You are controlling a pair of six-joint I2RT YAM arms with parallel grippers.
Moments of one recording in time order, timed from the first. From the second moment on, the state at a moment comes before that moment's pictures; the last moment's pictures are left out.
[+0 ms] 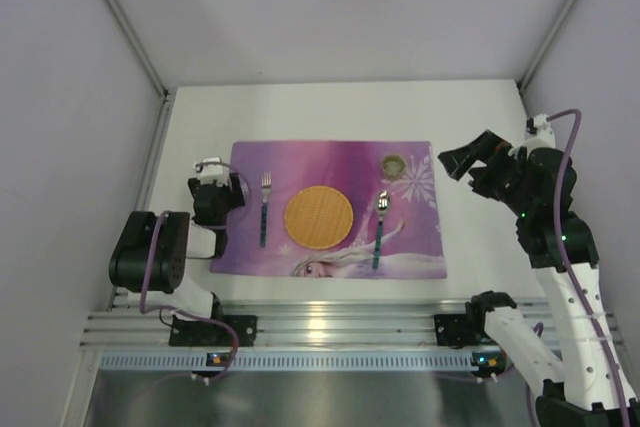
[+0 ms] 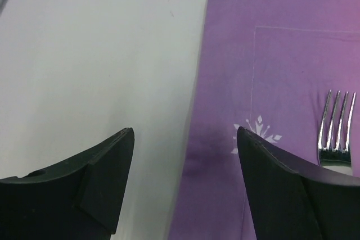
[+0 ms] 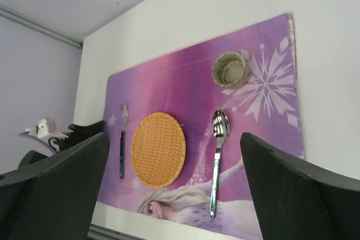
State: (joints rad) left arm -0.05 1.58 0.30 0.96 -0.18 -0.04; right arm 0.12 0.73 1.03 -0.61 -0.16 0.64
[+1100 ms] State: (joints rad) left arm -0.03 1.58 0.30 1.02 -0.17 -0.05; right arm 1.07 1.46 1.23 -0.39 0.20 0.37
